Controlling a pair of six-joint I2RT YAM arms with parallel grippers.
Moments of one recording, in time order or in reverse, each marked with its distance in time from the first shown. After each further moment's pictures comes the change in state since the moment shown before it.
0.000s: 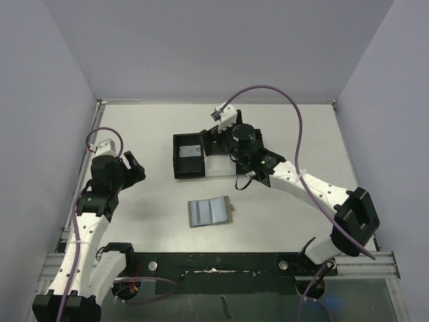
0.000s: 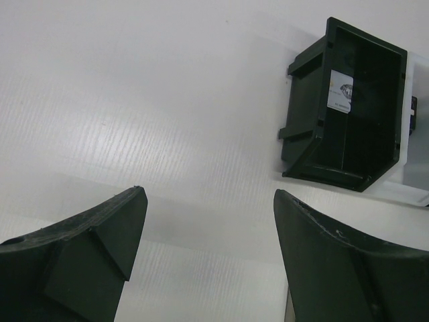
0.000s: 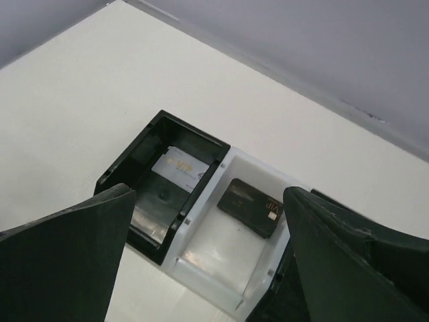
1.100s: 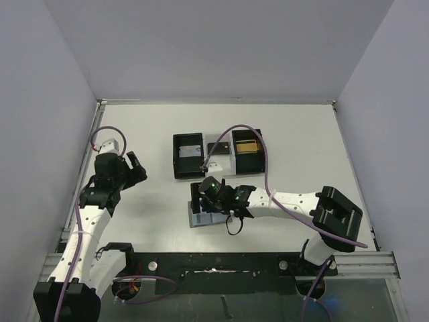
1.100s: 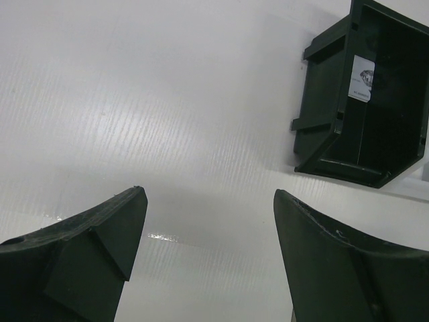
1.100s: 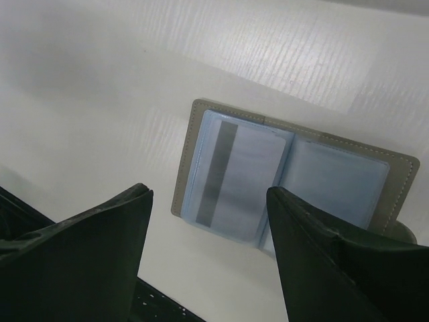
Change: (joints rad) left arm 0.004 0.068 -0.002 0.007 0.012 0.006; right arm 0.318 0.022 -0.254 -0.318 0.063 0.852
